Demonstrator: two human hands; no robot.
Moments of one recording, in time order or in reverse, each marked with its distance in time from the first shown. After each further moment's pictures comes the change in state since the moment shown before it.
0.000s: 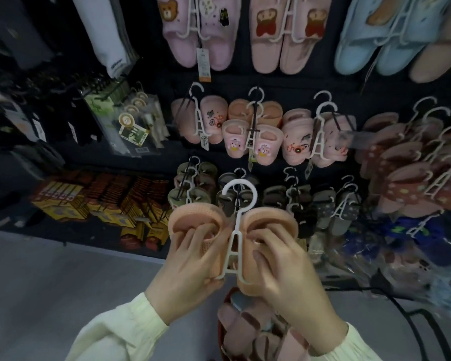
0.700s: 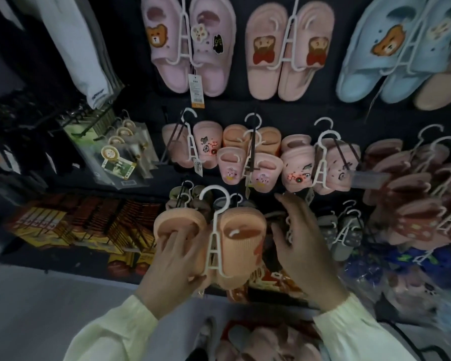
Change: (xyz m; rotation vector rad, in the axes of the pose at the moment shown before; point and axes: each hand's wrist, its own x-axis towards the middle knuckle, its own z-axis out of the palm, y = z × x) left_hand 0.079 -0.079 0.038 0.069 -0.091 -0.087; right_hand 0.122 0.075 -0.014 -0.080 0.213 0.035
